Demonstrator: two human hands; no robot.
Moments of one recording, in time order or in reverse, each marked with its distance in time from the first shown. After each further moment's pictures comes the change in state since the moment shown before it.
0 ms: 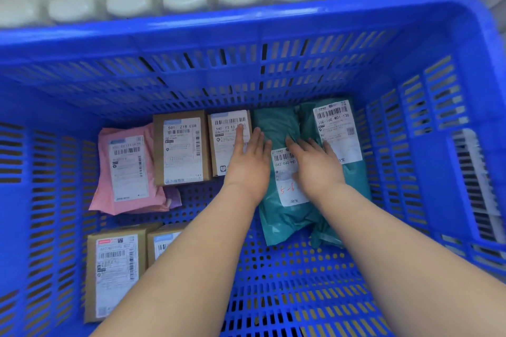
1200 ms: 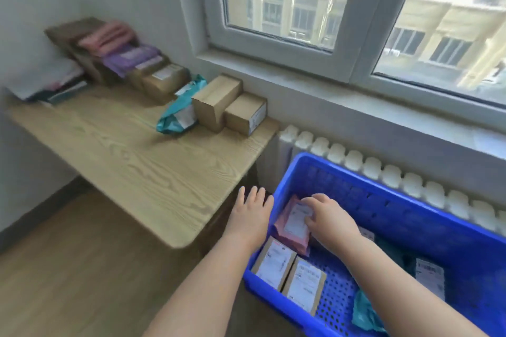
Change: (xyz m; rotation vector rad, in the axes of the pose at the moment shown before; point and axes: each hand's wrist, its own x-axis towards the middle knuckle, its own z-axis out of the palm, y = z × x) left_hand -0.444 -0.183 -0.034 -0.509 0.243 -0.709; right_hand -0.249 -0.308 -0.230 -0.035 0.175 -0.568
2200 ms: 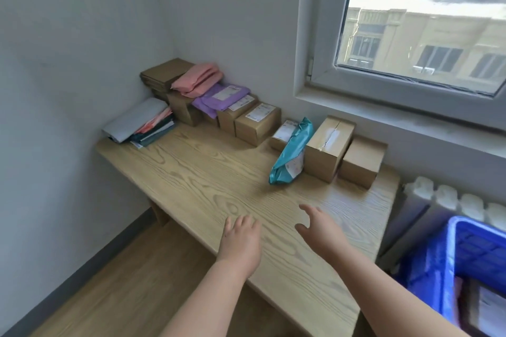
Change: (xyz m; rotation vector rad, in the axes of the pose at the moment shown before) left_hand -0.032 -0.400 0.008 -0.202 -0.023 -0.247; right_hand 0.180 -0.373 0.049 0.295 -0.027 -0.009
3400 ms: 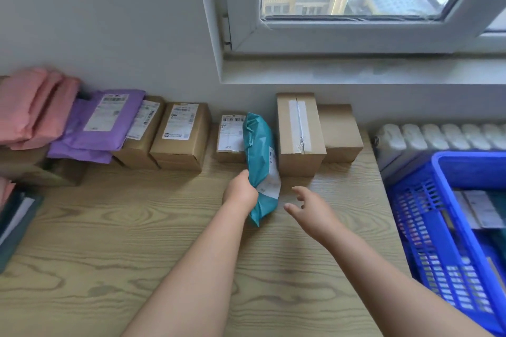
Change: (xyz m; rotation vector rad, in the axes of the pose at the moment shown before) left_hand 0.342 -0.017 -0.022 -0.530 -0.390 0.084; right_hand 0.190 -0.025 0.016 0.340 0.149 0.635
